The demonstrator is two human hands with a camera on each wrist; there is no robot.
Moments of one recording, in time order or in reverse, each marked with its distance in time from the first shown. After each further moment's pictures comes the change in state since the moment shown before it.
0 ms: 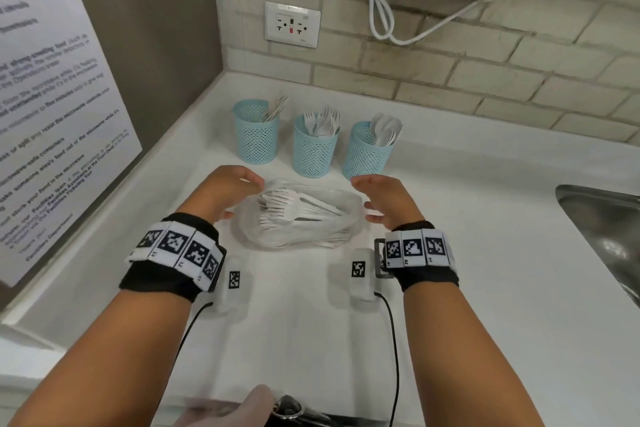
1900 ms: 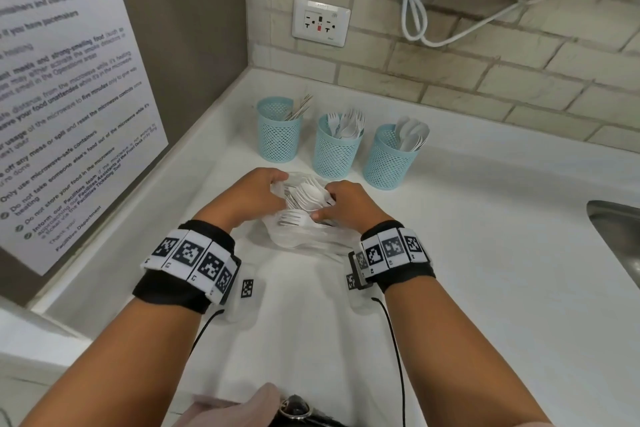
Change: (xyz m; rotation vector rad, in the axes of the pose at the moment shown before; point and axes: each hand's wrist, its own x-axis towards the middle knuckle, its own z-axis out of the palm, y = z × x) left_hand -0.005 -0.009 -0.002 0.272 -0.092 0.235; right_hand 0.020 0.002 0.070 -0.878 -0.223 -0.509
